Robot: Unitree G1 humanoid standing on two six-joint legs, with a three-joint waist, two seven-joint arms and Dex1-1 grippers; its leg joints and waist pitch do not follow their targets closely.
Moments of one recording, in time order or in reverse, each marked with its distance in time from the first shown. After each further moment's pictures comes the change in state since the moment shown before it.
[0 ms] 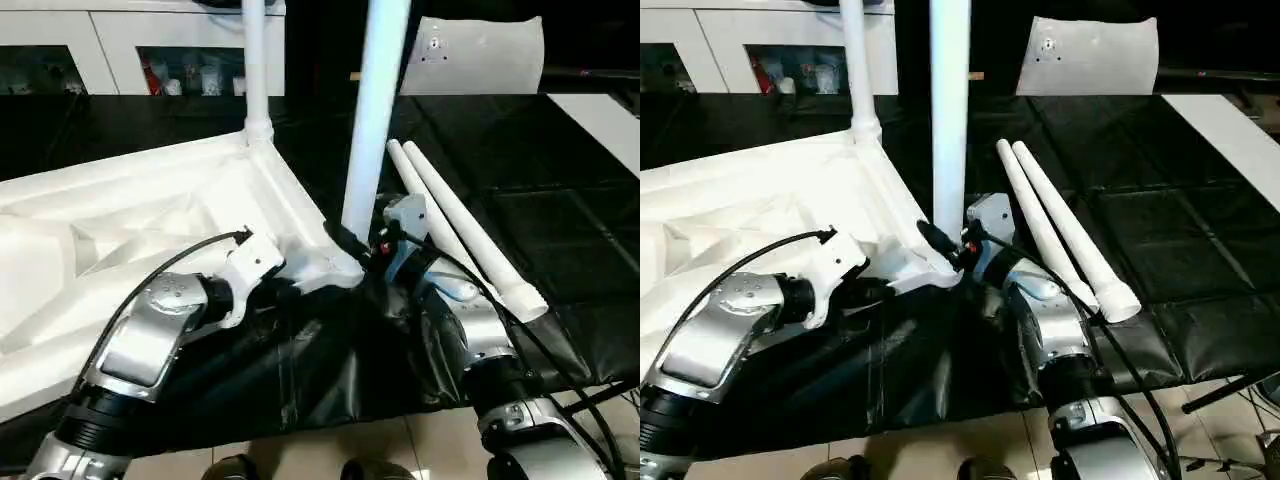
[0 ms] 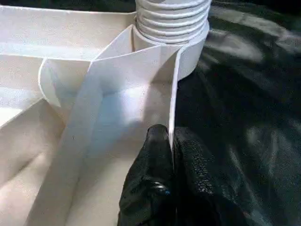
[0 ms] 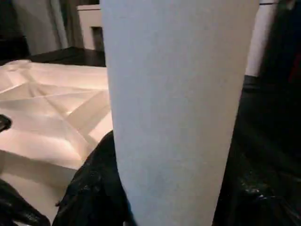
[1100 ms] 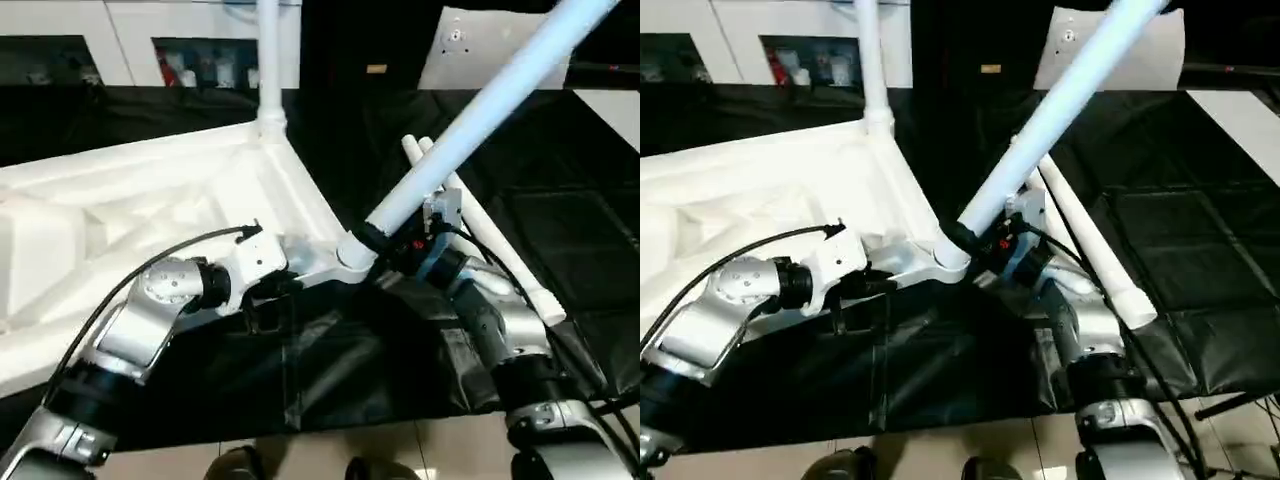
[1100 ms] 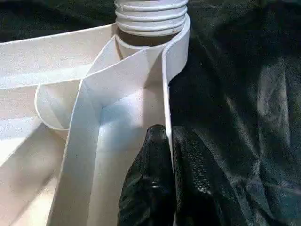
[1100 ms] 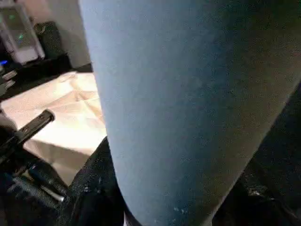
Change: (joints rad) left arm -0.076 0.123 -0.082 0.196 -0.019 -0.388 -0.148; right arm 0.019 -0.119 -0.047 -0.083 0.147 0.159 0.217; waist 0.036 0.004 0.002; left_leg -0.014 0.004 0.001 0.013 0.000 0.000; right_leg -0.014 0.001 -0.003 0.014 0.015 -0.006
